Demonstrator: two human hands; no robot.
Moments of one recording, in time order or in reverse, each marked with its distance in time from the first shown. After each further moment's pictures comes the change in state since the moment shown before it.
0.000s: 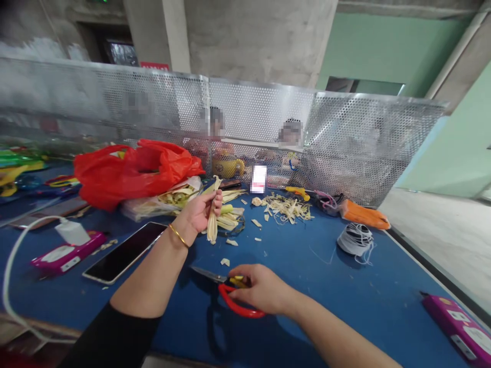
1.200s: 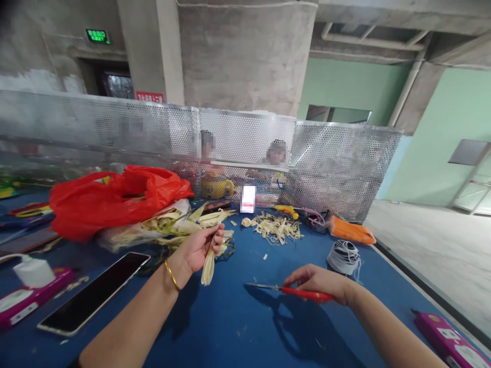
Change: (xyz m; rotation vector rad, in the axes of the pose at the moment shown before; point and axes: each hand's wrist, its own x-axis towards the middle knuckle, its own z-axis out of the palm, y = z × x) left_hand 0.000 -0.033 0.007 0.043 -0.063 -0.157; right_hand -0.046 0.054 -0.135 0.097 0.054 0.270
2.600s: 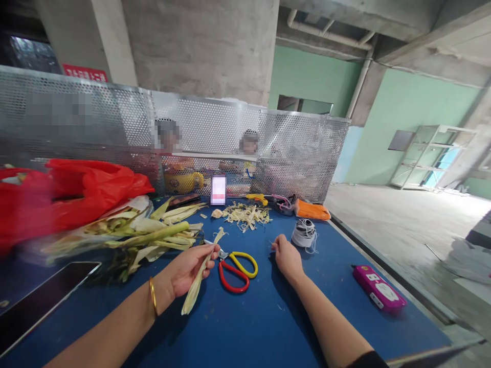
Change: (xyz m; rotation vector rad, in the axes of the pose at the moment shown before) left_hand -0.011 -0.071 0.021 0.348 0.026 -0.202; right_hand 0.020 0.043 0.018 -0.653 0.936 0.018
